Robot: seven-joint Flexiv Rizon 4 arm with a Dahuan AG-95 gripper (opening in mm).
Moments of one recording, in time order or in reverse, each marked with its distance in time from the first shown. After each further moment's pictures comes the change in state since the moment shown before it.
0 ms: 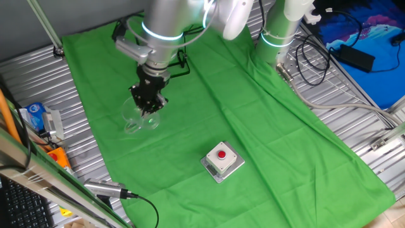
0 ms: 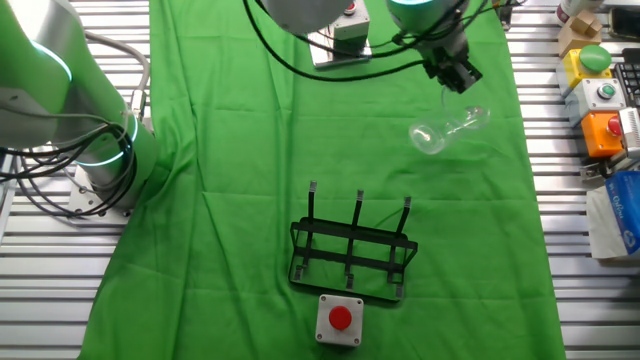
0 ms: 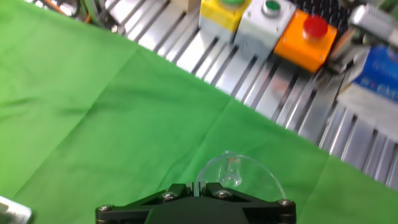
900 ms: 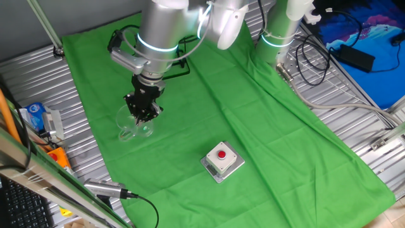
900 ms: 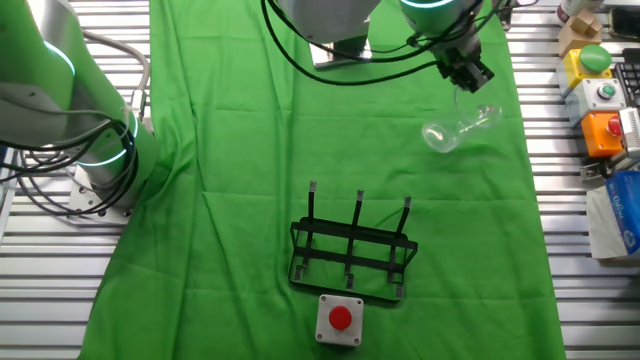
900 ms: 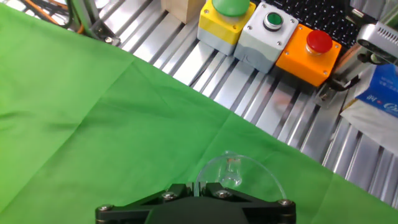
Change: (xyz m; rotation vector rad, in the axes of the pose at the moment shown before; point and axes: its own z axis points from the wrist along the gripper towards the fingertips) arm -0.011 -0.001 0.018 0.015 -0.026 -0.005
